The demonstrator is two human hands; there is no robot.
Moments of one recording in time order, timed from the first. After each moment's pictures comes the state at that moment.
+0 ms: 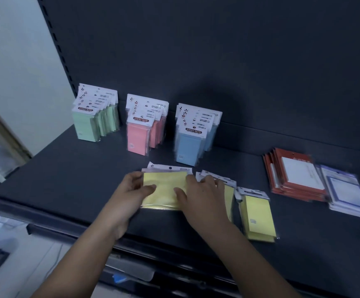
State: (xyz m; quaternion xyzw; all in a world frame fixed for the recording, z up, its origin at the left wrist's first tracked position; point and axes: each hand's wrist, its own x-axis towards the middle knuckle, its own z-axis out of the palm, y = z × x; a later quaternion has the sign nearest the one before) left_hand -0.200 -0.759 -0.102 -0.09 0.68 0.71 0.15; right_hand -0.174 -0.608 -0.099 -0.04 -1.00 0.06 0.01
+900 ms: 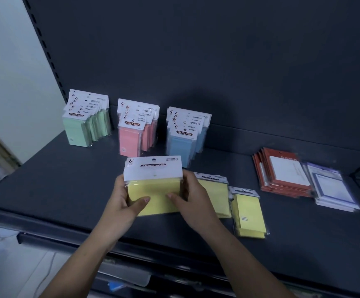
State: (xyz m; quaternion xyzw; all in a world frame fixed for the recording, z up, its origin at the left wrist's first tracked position) left_hand -0.189 -0.767 -0.122 0.08 0.69 0.72 0.08; right_hand -0.168 -0.600 -0.115 -0.01 -0.84 0.55 0.05
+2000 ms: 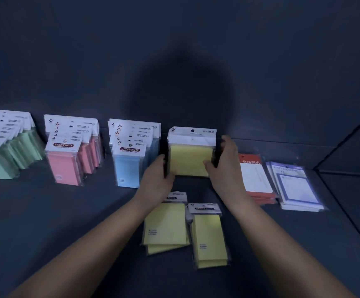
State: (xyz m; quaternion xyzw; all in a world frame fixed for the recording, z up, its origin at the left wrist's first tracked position) left_hand -0.277 -0.581 -0.112 0.18 0.85 0.49 0.09; right_hand -0.219 -0.436 -0.086 -0.19 -0.87 0.40 0.23
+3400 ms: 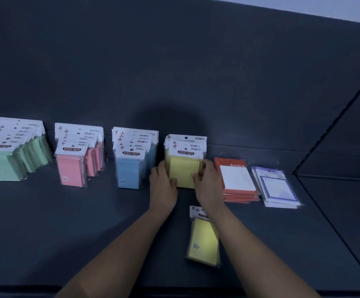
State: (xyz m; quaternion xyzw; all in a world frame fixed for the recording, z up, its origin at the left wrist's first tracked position) left_hand -0.257 -0.559 -0.146 0.16 0.86 0.49 -0.02; right_hand -0.210 -0.456 -0.118 -0.23 -0.87 0.36 0.23
